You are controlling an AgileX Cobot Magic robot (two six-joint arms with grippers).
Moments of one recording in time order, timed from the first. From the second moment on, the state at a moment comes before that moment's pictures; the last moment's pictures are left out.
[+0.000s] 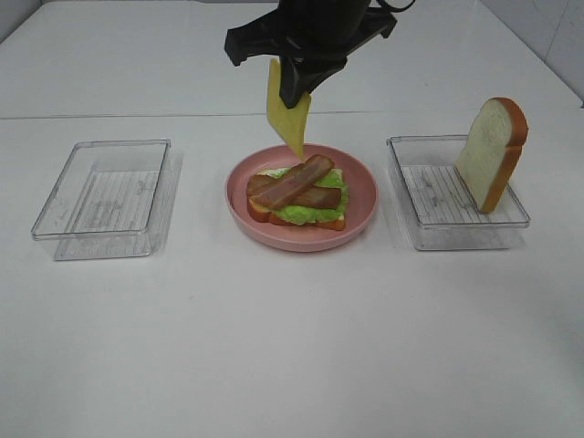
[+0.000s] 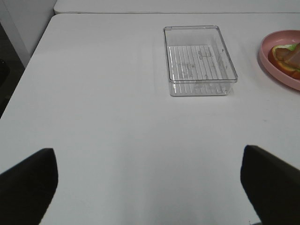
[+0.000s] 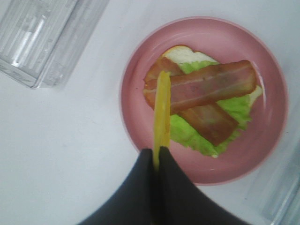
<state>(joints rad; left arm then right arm) 0.07 0.00 -0.52 -0.02 1.08 0.00 0.59 2.02 -1.87 0.11 1.07 0.02</state>
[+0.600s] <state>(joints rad) 0.07 0.00 -0.52 -0.02 1.08 0.00 0.59 2.18 -1.87 0.23 0.93 -0.06</state>
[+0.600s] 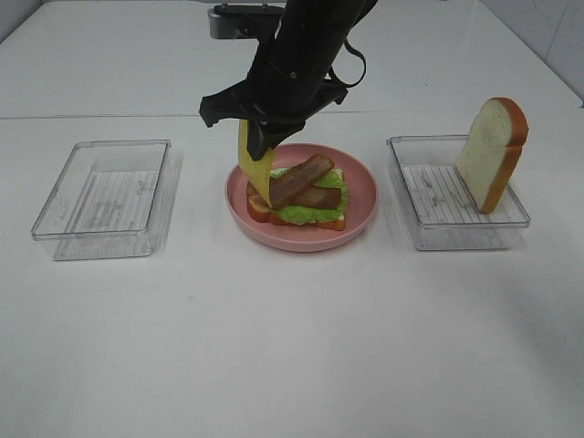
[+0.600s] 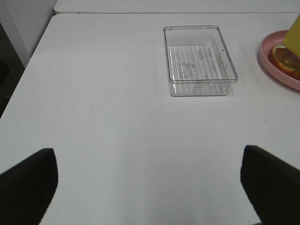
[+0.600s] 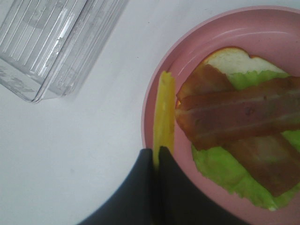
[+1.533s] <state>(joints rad) 0.07 0.00 -0.52 -0.02 1.08 0.00 0.59 2.29 -1.87 -0.15 0.86 0.05</state>
